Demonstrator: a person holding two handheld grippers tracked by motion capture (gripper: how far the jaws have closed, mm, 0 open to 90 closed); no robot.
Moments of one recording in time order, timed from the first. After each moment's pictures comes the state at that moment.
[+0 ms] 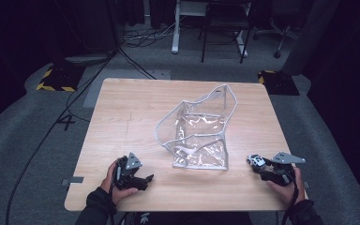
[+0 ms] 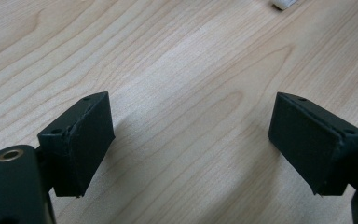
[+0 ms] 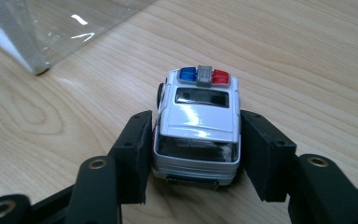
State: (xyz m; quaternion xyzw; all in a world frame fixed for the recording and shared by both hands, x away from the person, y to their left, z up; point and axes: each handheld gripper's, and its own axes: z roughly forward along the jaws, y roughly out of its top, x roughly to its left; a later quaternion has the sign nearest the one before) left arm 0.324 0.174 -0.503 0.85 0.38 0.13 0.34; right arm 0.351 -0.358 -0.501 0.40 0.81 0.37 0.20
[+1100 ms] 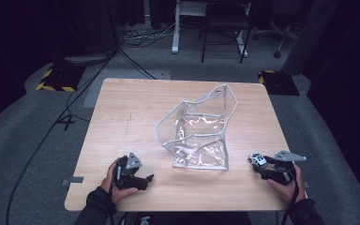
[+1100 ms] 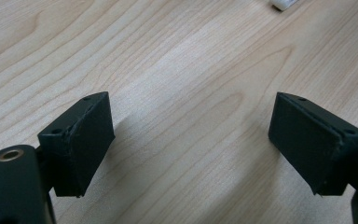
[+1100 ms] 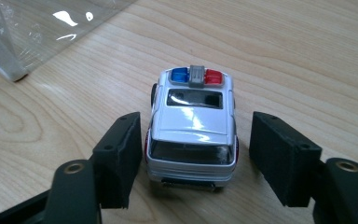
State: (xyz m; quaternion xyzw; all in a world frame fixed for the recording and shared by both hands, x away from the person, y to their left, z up) left arm 0.326 0.174 -0.503 0.85 0.38 0.13 0.34; right arm 0.357 -0.362 -0.503 0.42 0.81 0.37 0.20
